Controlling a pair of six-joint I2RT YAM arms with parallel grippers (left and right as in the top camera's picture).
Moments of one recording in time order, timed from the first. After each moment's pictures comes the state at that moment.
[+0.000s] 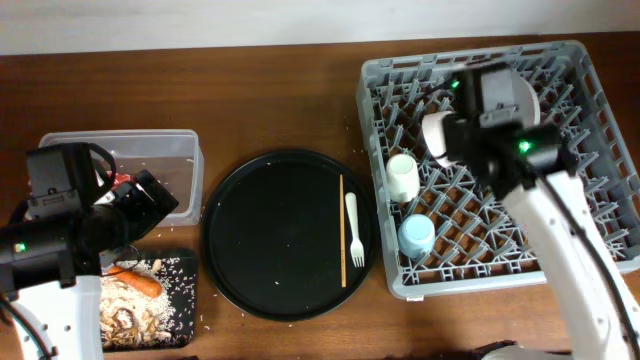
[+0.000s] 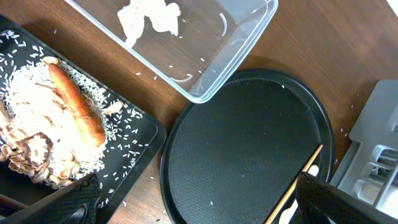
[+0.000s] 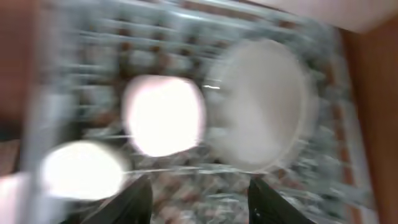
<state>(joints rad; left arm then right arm) 0.20 1.18 1.39 -1.32 0.08 -0.53 0.26 1.44 1.50 -0.97 0.35 0.00</state>
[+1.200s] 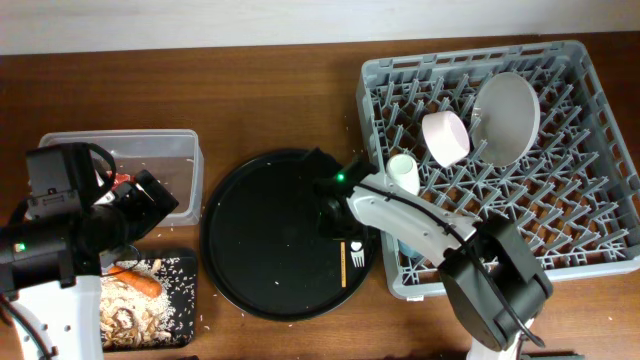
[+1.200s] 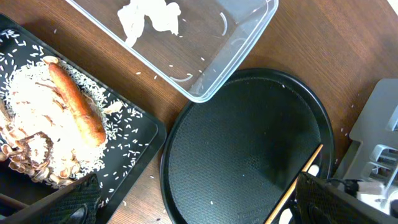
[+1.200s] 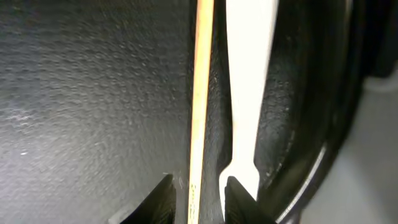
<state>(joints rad) 0.20 1.18 1.39 -1.32 0.08 -0.53 0.69 1.92 1.33 -0.95 0.00 0.70</state>
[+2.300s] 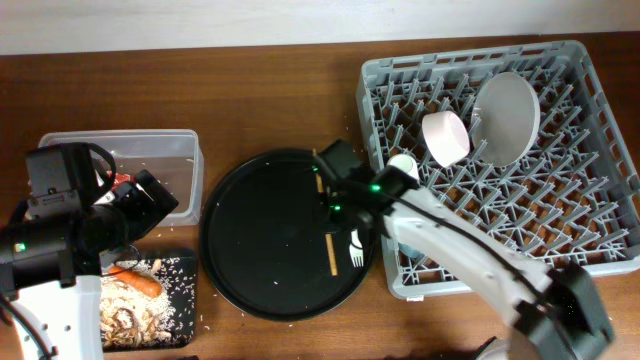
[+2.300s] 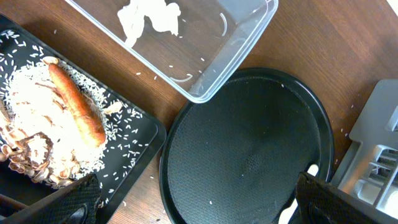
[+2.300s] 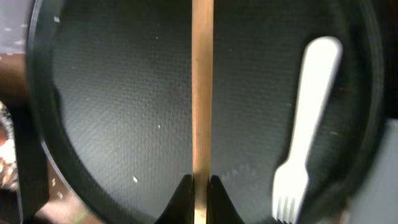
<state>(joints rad) 0.20 1.18 1.39 -1.32 0.08 -0.53 0.67 1.63 1.27 -0.84 -0.15 0.57</state>
